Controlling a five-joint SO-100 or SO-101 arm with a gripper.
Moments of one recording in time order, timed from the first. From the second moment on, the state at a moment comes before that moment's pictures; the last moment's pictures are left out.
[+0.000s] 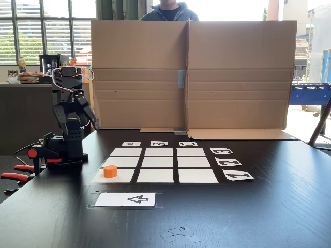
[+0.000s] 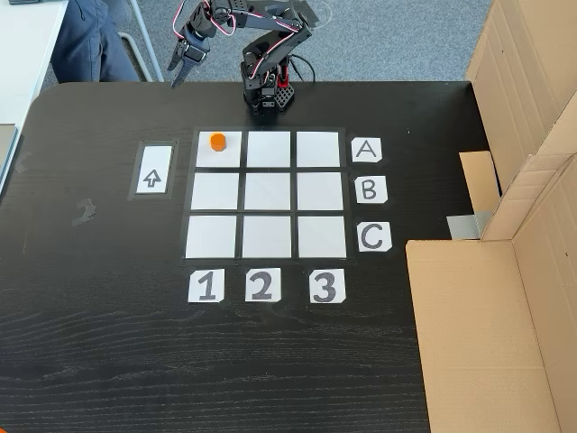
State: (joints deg) arm 73.6 146.1 123.8 75.8 -1.8
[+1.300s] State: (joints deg) arm 95.4 188.2 171.0 69.7 -3.7
